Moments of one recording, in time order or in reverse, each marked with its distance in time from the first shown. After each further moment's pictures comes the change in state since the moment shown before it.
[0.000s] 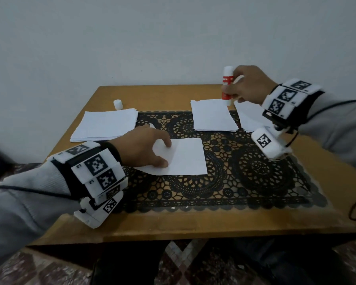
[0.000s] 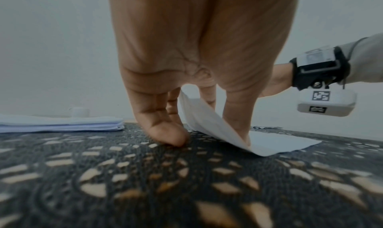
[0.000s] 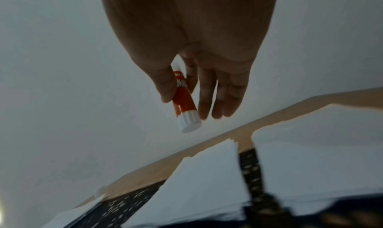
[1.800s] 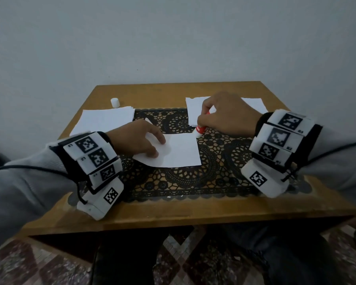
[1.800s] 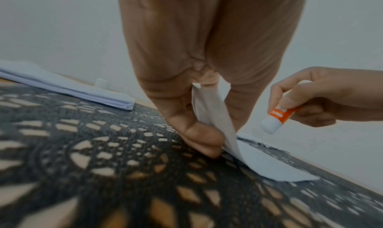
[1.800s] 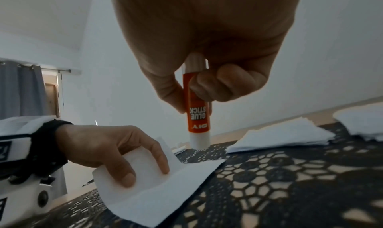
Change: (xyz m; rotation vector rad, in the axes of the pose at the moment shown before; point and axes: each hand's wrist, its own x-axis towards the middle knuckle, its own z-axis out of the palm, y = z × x) left_hand 0.005 -0.011 -0.002 -0.220 0.006 -0.041; right_hand -0.093 -0.035 0.026 -0.276 -0.166 -0.223
